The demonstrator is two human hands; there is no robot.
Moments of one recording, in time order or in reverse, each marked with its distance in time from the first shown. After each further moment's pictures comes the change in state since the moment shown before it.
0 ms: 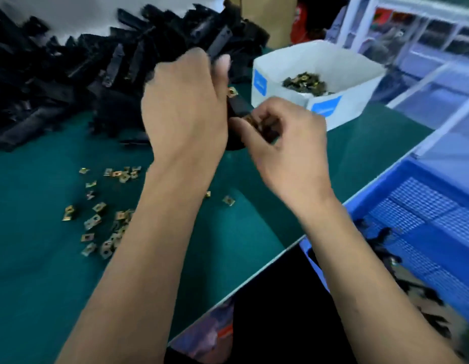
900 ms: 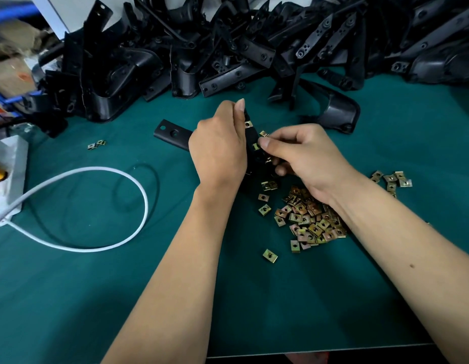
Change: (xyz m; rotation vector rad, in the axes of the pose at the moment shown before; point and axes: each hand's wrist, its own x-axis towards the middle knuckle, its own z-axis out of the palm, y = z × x) left_hand -0.060 -0.239 -0.018 0.061 0.204 -0.418; right_hand -0.022 -0.058 0.214 0.619 -0.839 0.380
